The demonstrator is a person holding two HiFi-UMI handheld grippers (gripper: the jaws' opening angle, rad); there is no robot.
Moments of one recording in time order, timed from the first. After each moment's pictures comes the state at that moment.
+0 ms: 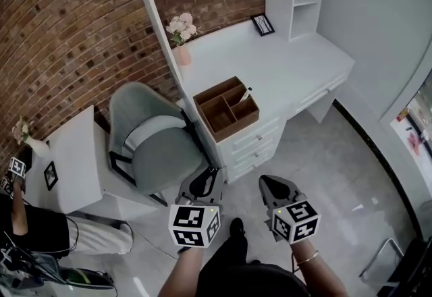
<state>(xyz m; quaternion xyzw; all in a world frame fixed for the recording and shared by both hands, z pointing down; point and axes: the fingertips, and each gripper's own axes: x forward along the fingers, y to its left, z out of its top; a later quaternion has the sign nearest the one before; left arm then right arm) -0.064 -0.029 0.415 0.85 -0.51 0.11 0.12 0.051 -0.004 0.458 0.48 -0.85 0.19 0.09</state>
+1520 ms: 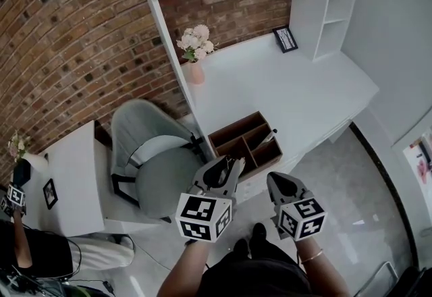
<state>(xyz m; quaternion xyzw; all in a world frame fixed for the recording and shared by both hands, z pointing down) -0.065 -0.220 0.386 0.87 -0.47 0.07 0.12 0.030 -0.195 0.456 0.48 -0.85 0.19 0.10</state>
